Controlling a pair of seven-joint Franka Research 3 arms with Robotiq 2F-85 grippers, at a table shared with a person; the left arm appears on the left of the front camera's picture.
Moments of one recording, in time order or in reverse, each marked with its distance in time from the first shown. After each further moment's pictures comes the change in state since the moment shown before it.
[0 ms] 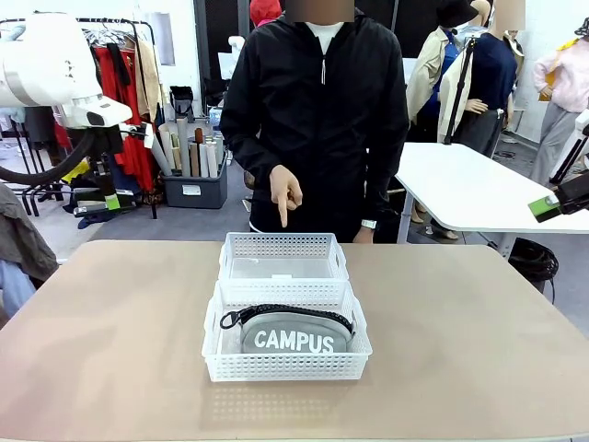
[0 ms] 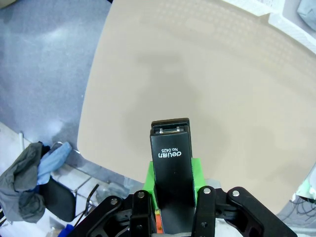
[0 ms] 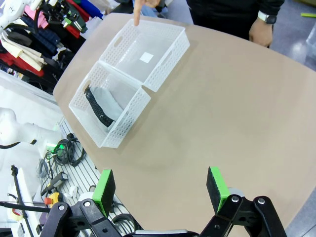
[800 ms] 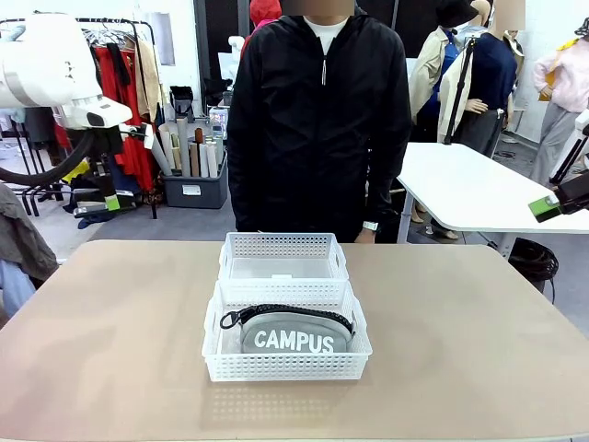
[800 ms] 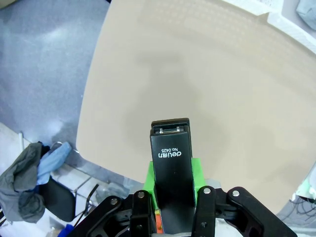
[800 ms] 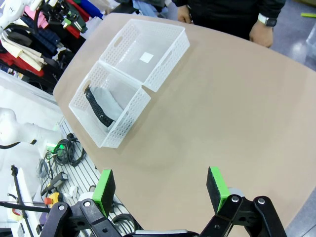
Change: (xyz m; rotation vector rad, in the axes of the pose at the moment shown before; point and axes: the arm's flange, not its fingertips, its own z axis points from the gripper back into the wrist) left arm 0.000 -0.001 -0.001 0.000 0.000 0.000; right arm 0.000 0.000 0.000 0.000 0.000 0.000
